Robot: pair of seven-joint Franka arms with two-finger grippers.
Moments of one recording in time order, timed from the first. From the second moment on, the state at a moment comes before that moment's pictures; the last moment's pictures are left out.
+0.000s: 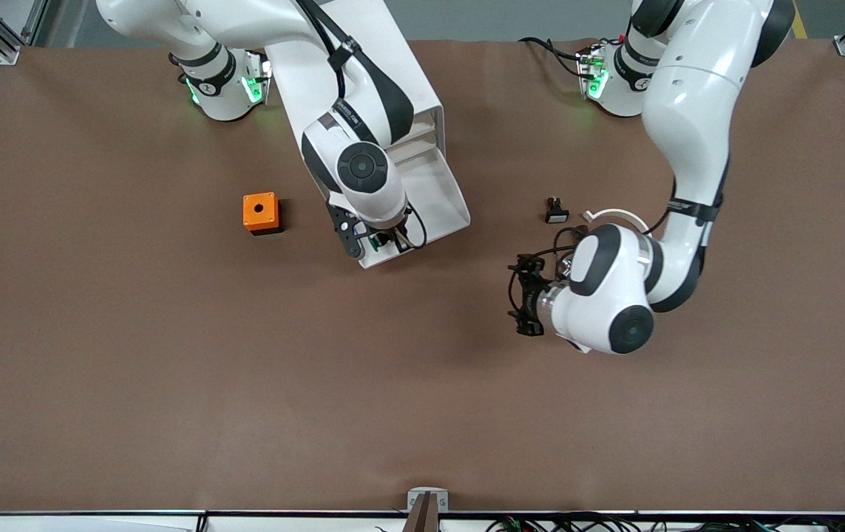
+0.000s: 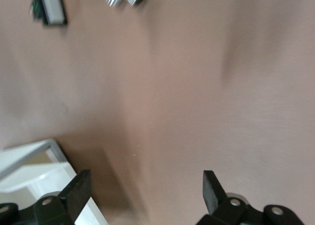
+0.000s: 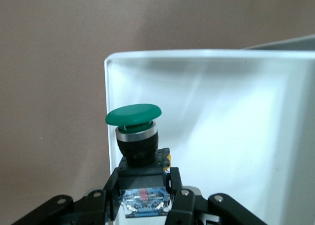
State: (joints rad) left arm -0.31 0.77 -0.09 -1.26 -0.35 1.74 -1.85; right arm 0.75 0.51 0.01 -1.68 0.18 2.11 1.82
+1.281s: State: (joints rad) left arm -0.28 0.61 -0.10 -1.35 -0.08 1.79 -0.93; right arm 0.68 0.48 -0.04 -1.67 0.16 2.19 1.66
